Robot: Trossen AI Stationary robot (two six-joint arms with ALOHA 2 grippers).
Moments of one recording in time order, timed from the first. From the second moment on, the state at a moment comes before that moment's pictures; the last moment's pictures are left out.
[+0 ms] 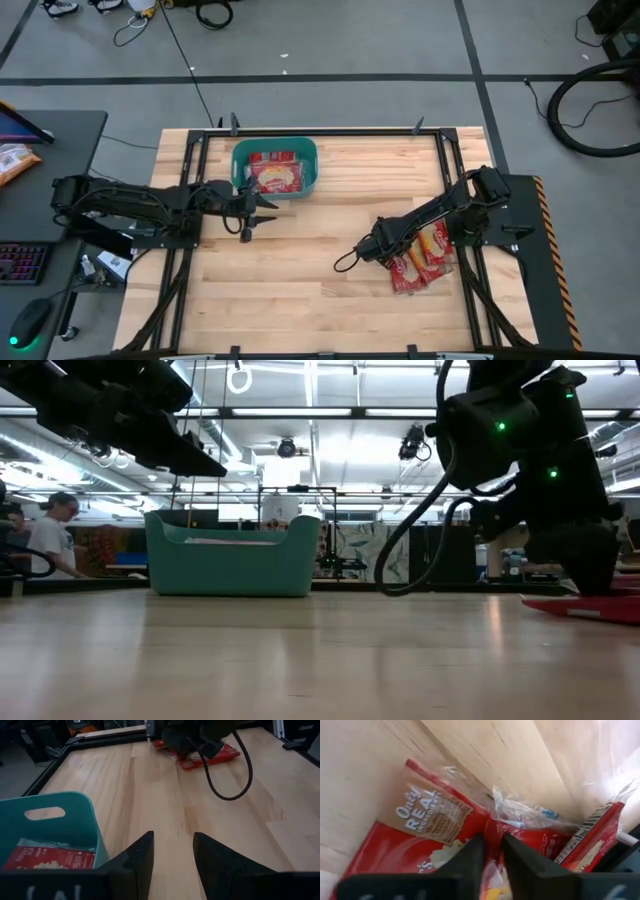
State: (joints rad) left arm 0.05 0.90 0.37 0.16 0.00 0.13; right arm 0.29 1.84 1.03 -1.13 0.06 1.07
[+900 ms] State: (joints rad) left arm -0.02 0.69 0.25 0.28 0.00 0.18; right arm 0.27 1.84 1.57 -0.91 0.85 0.44
